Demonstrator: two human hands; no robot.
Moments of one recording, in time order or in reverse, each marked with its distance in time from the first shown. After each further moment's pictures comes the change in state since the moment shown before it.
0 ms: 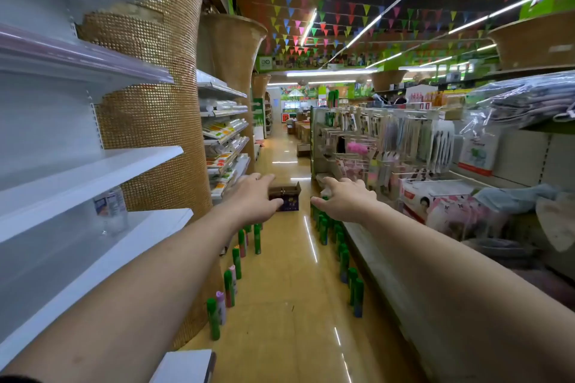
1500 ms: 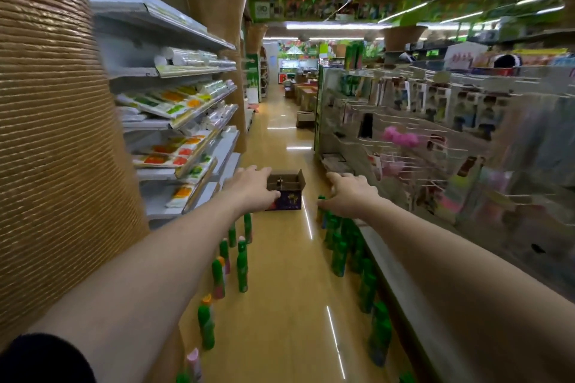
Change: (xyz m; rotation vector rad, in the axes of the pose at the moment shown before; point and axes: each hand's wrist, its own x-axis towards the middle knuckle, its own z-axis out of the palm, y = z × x) left_hand 0.829 -0.264 0.328 0.026 -0.200 -0.075; right_hand 0.894 0.058 0.223 -0.040 -0.101 0.048
